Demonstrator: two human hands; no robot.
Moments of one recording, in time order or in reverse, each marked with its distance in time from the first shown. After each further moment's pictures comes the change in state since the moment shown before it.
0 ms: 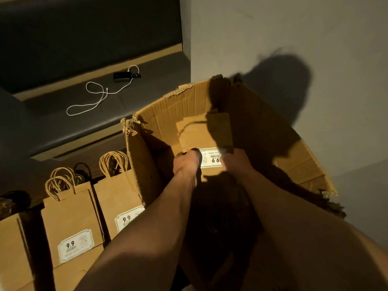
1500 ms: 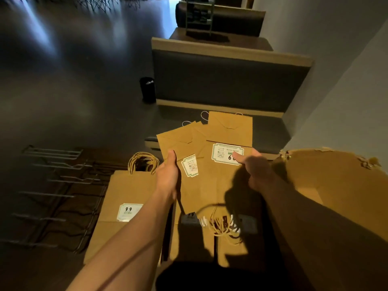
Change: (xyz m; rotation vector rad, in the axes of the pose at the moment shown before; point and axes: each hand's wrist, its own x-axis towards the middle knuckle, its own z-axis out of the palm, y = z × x) left_hand -0.037 -0.020 -0.419 -0.638 0.115 0.333; right_hand -0.208 -0.160 0.251 0.035 -0.328 -0.312
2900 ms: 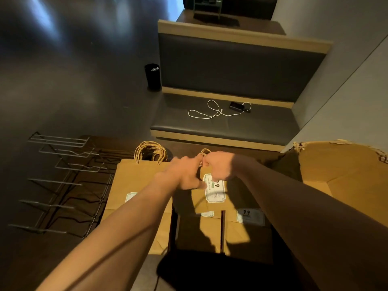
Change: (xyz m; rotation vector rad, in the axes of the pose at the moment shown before) left_hand 0.007 0.013 -0.010 1.642 -0.538 0.435; right_hand -0.016 -0.016 0.084 -1.480 -0.729 -0.370
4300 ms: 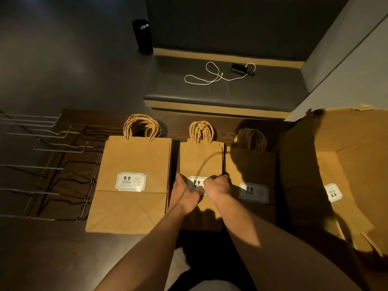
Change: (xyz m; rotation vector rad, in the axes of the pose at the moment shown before) left_hand -0.011 -0.009 0.156 -0.763 0.102 -0.582; right_hand 0.043 0.000 0.161 1.156 0.275 0.848
